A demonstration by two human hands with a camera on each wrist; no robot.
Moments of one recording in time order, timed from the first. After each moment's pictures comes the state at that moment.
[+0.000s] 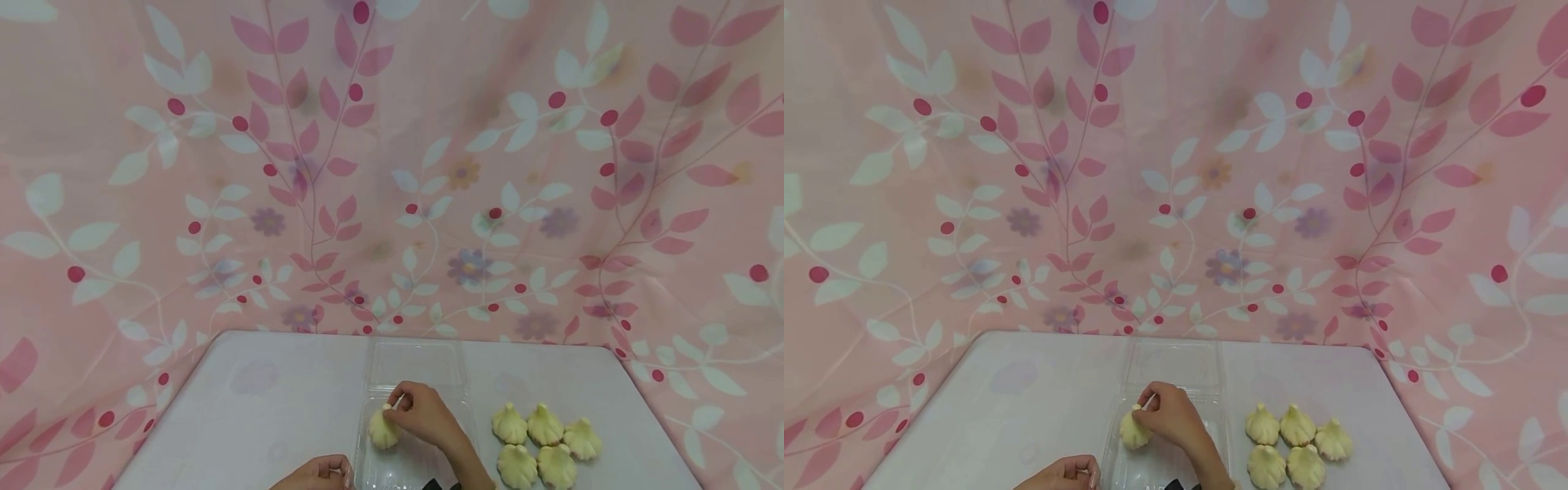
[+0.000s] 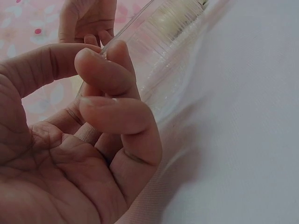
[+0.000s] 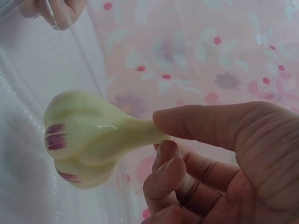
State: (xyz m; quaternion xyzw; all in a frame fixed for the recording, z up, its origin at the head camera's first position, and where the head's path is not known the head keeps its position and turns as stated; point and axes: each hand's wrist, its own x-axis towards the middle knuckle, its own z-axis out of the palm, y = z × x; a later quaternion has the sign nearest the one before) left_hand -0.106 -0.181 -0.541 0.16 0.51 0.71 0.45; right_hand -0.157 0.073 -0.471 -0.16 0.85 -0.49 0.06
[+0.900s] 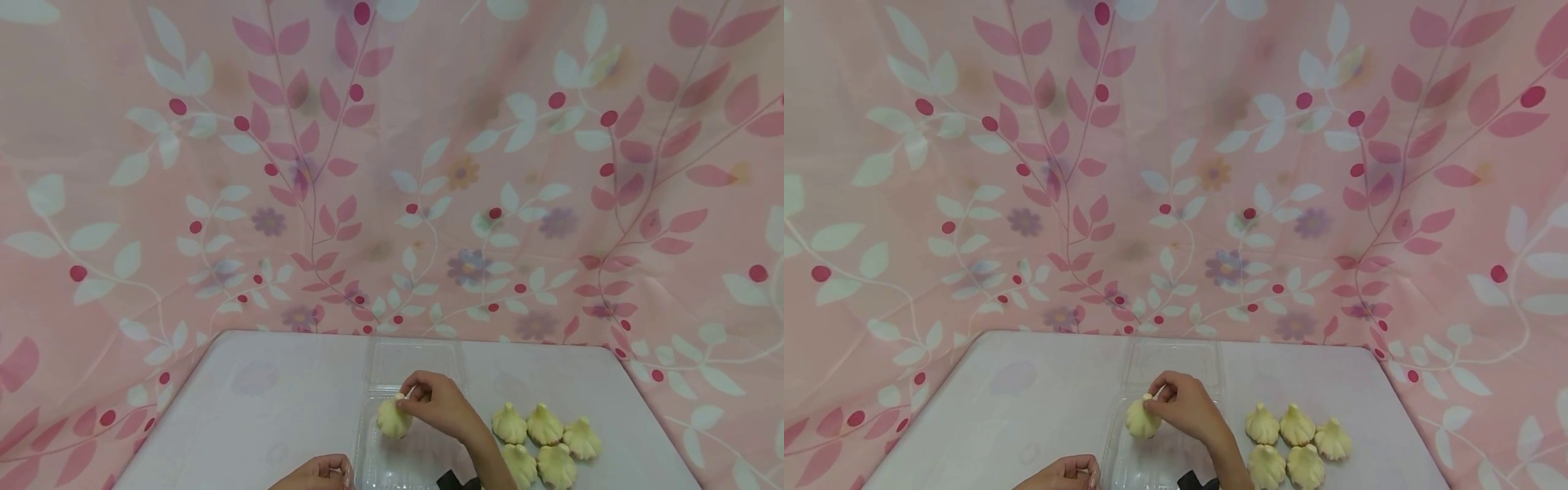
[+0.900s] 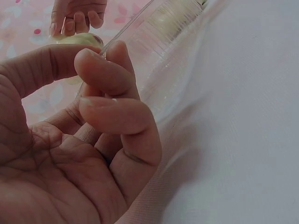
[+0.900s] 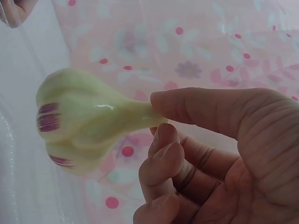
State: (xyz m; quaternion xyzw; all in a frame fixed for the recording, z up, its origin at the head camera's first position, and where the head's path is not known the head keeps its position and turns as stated) left_hand -0.107 -0.182 -0.547 0.19 0.51 0.72 0.43; right_hand -0.151 0.100 -0.442 -0.19 0.83 -0.53 0.06
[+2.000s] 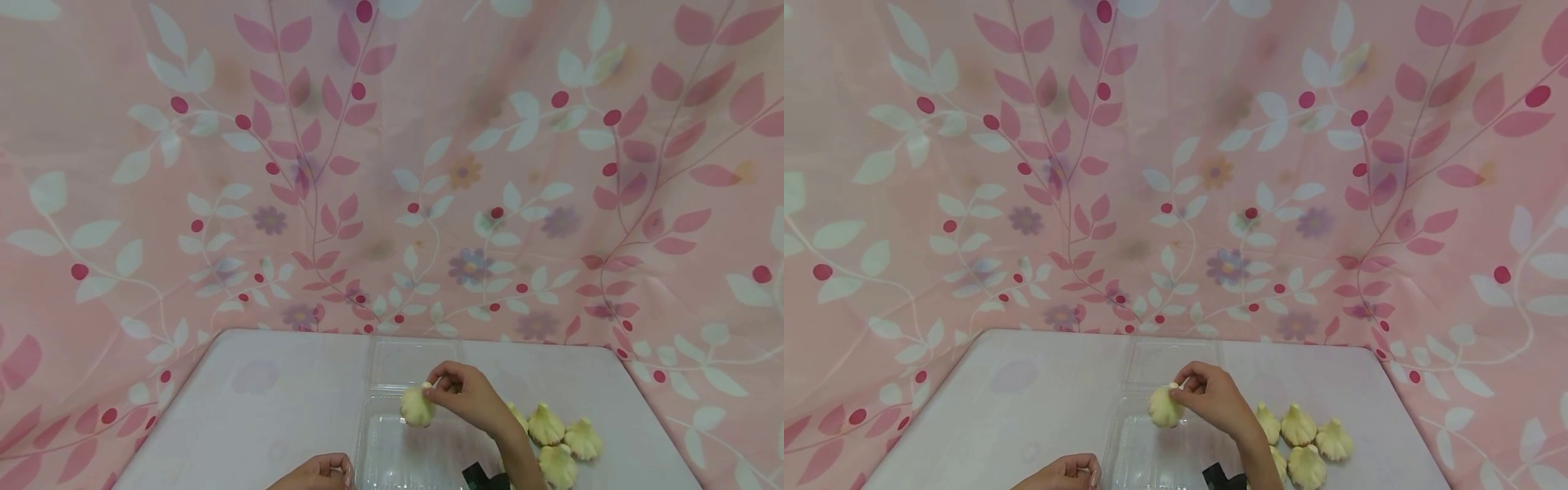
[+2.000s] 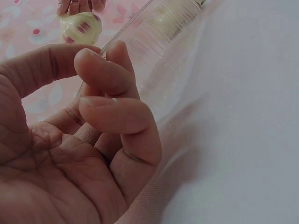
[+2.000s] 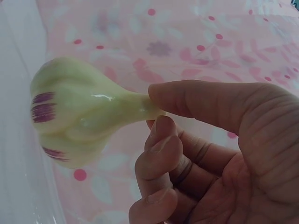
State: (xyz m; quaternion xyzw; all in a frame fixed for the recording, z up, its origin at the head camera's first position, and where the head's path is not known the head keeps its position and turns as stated) left_hand -0.104 -0.180 -0.549 0.21 0.50 0.73 0.42; right_hand -0.147 0.137 -0.418 -0.17 0.81 -0.56 0.06
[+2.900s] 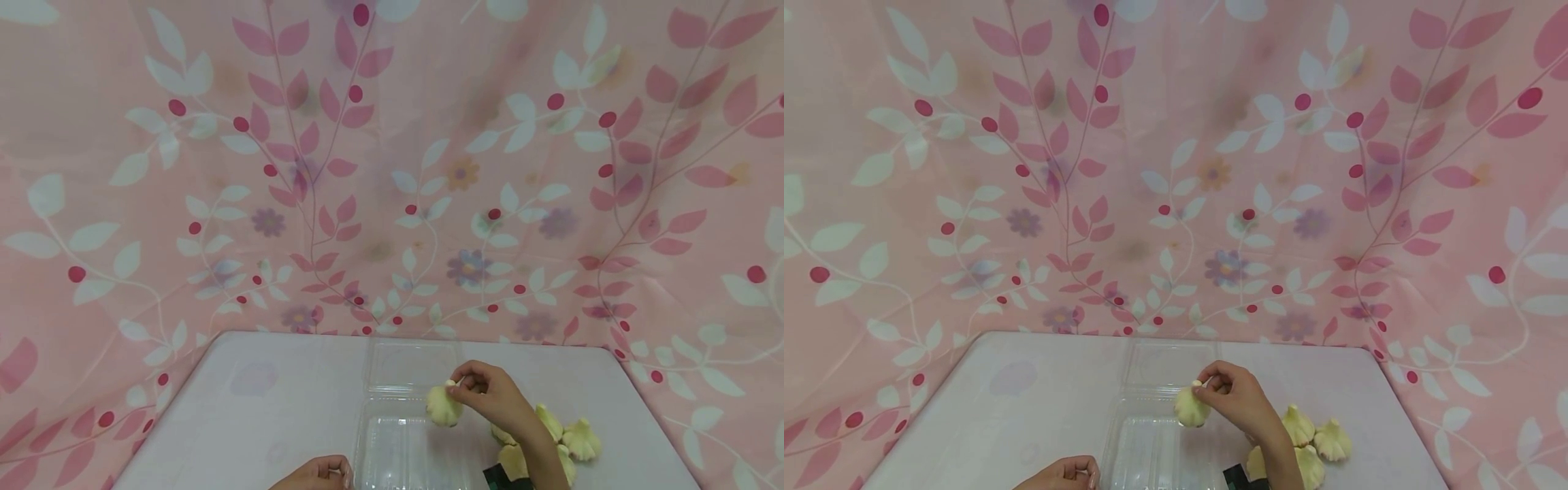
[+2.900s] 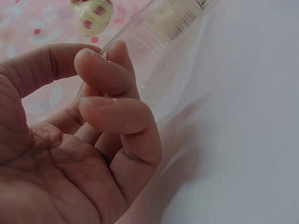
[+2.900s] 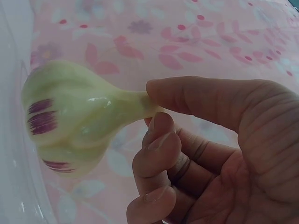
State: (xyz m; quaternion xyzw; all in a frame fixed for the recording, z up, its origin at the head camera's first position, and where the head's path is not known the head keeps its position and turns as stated) left_hand -0.103 -0.179 -0.539 0.18 0.53 0.71 0.42; right_hand -0.141 0.173 -0.417 -0.14 0.82 -0.55 0.05
